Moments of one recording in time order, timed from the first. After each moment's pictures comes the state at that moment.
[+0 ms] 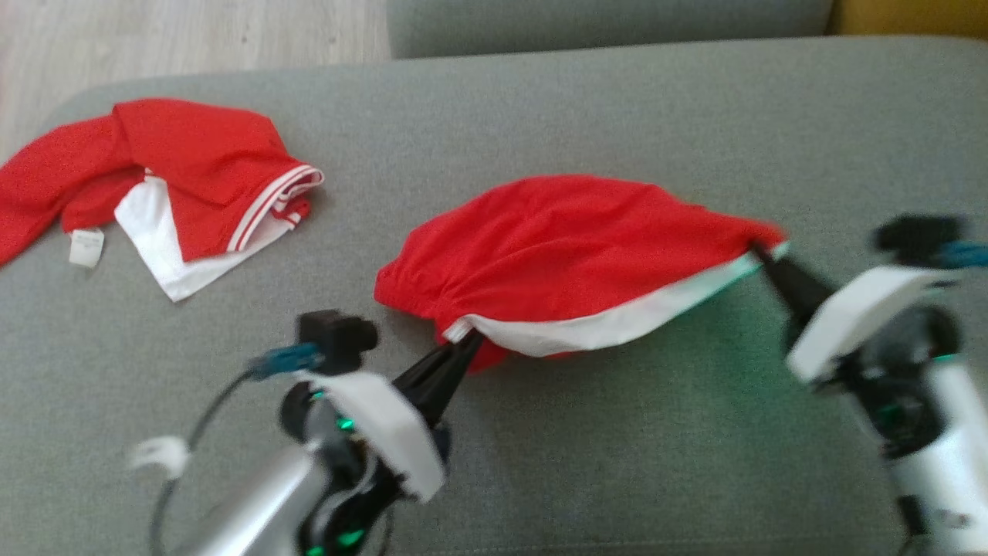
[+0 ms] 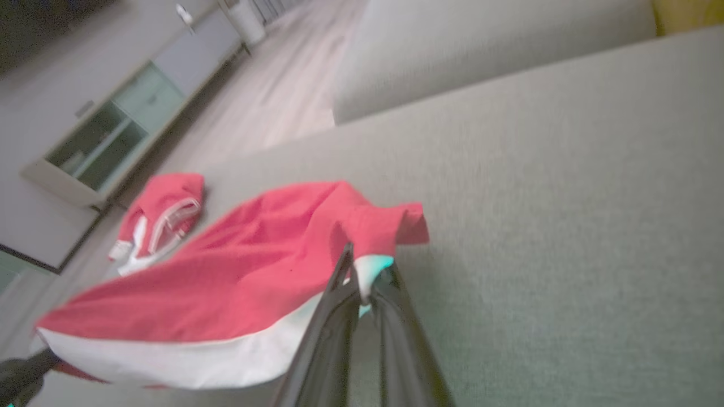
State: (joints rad) left arm -0.30 0.26 -0.75 0.15 -0.86 0.03 0.04; right arm -0.30 -0.29 0.20 0.25 0.71 0.13 0.42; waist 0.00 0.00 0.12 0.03
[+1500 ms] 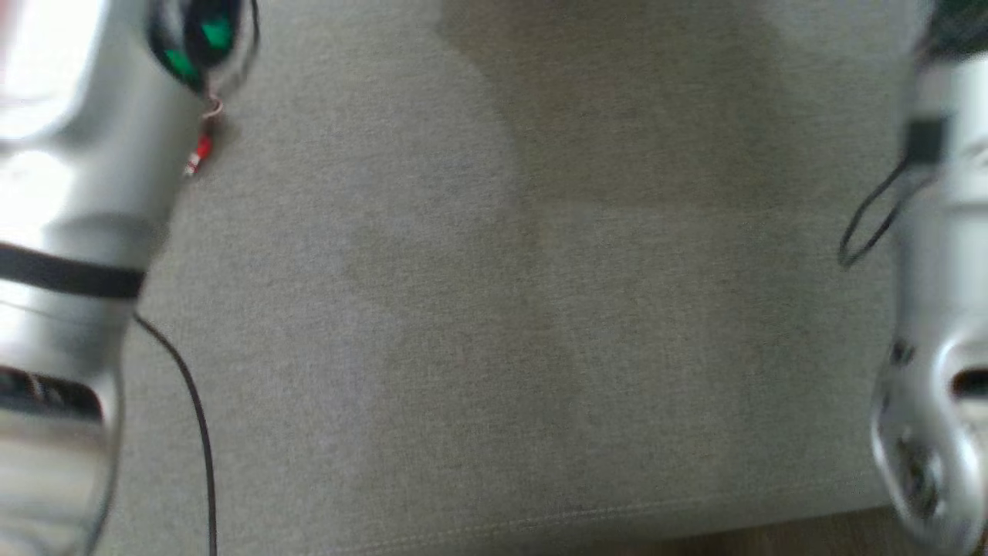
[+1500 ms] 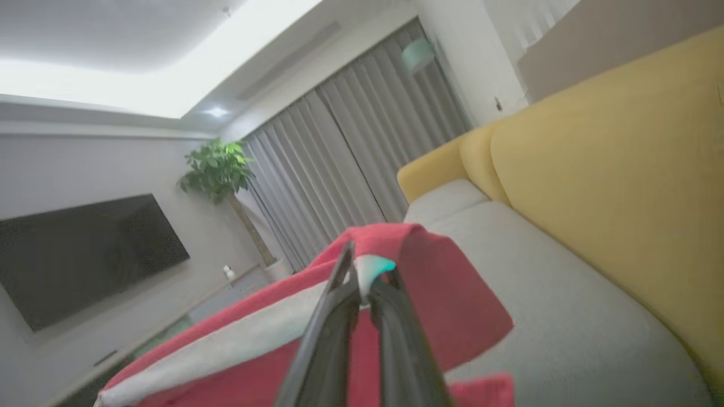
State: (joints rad) left arm -1.25 0.25 -0.61 0.56 -0.72 0.01 -0.01; right arm -1.12 -0.07 -0.03 0.43 0.61 0.13 0.06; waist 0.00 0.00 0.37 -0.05
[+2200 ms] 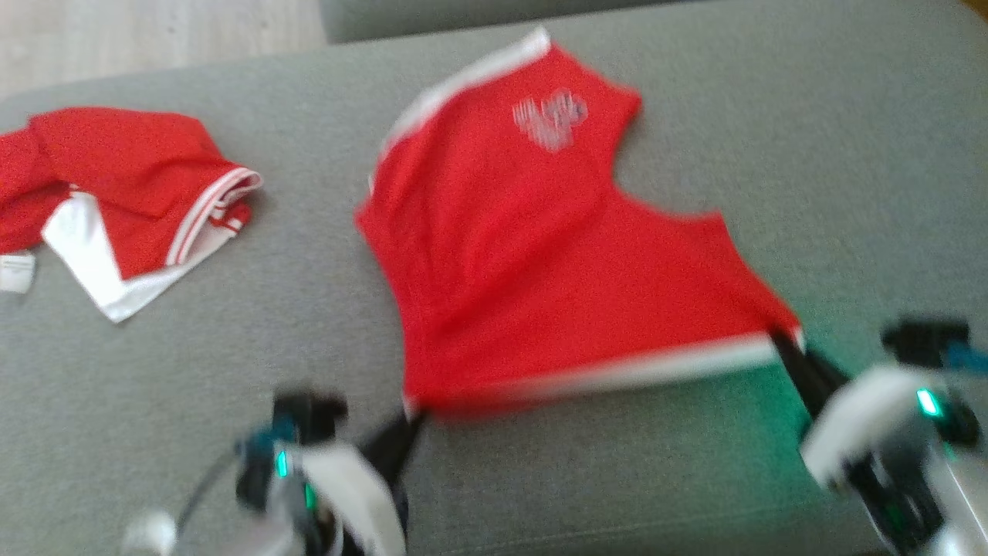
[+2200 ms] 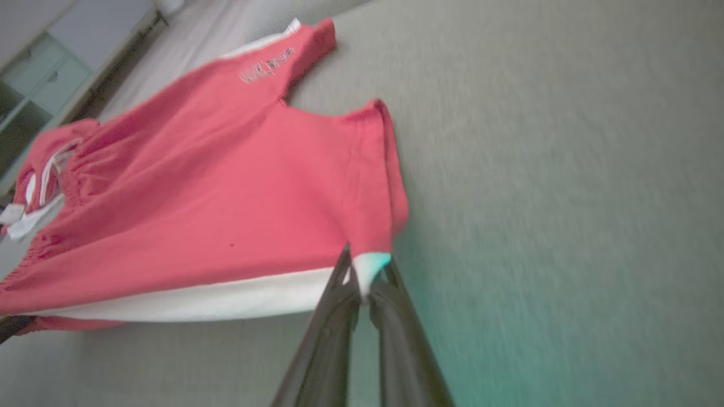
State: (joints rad) left arm -0.23 0.36 -0.82 0.27 -0.80 0.02 -0.10; right arm -0.12 -0.35 0.22 0.25 0.67 0.13 0.25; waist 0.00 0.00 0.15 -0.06
